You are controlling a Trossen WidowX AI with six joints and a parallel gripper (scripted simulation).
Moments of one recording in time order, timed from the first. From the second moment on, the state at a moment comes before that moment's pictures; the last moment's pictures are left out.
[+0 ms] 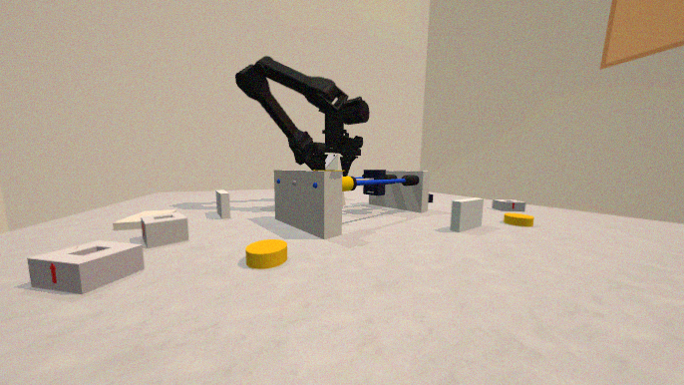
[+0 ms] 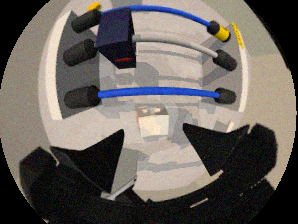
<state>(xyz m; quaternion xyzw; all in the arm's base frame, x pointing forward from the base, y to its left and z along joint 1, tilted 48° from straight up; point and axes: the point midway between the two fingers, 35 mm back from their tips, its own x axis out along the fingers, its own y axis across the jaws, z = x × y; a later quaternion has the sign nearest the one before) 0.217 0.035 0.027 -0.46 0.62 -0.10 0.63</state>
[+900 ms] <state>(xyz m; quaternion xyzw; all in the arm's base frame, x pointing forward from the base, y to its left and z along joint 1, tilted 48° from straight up) 0.221 0.016 0.011 -0.46 0.62 -0.11 0.63</state>
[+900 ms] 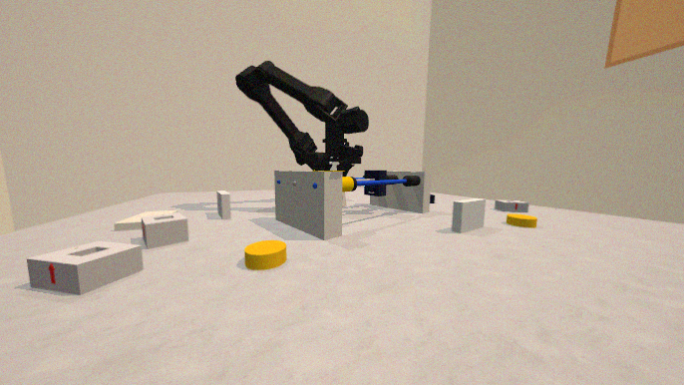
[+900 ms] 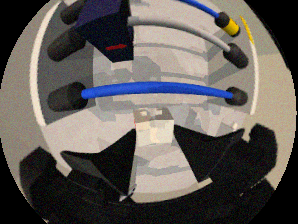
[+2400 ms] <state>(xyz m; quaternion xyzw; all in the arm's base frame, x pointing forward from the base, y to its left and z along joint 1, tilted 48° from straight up) 0.229 0.109 0.085 -0.34 0.59 -0.18 0.71</state>
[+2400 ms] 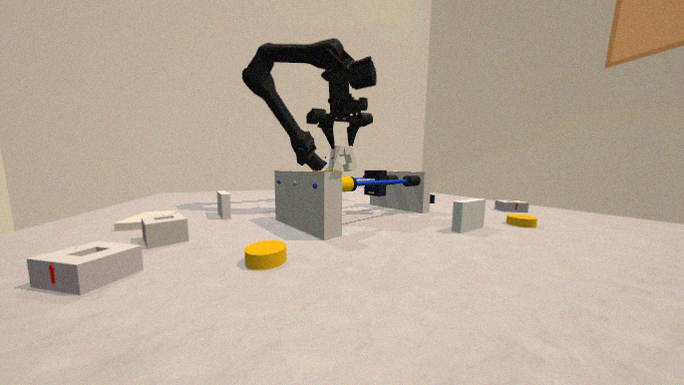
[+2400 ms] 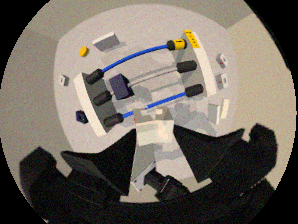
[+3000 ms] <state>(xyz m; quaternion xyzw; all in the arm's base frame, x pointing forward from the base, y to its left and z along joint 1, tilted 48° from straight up) 0.341 0.124 0.095 0.07 0.40 -0.38 0.83</state>
